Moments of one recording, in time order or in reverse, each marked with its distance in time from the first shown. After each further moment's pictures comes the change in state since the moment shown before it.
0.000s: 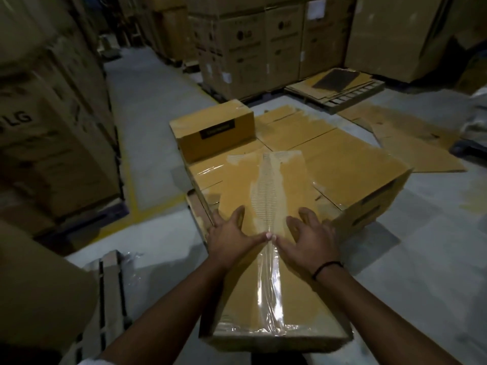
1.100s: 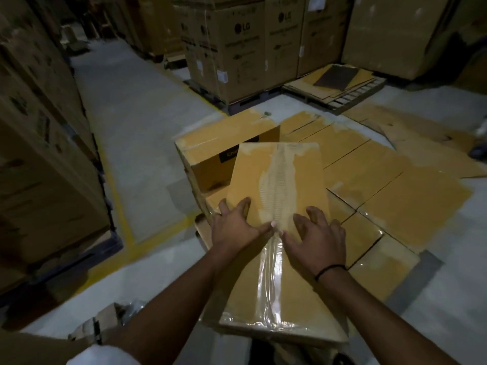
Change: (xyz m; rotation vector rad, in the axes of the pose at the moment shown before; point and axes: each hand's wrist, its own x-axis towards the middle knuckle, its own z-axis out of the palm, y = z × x) left_hand 0.361 -0.142 -0.117 0.044 -0.043 0.114; right_hand 0.289 -0.214 0.096 -0.063 0.129 0.170
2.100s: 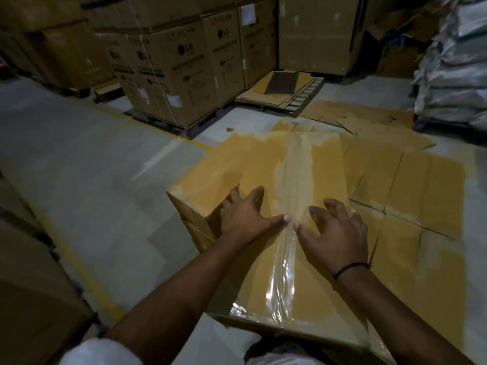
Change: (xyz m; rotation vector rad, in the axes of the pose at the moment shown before) left_hand 0.238 -0.096 -0.130 0.082 -0.127 0.408; right_hand 0.136 -0.206 0.052 -0.009 0.247 0.355
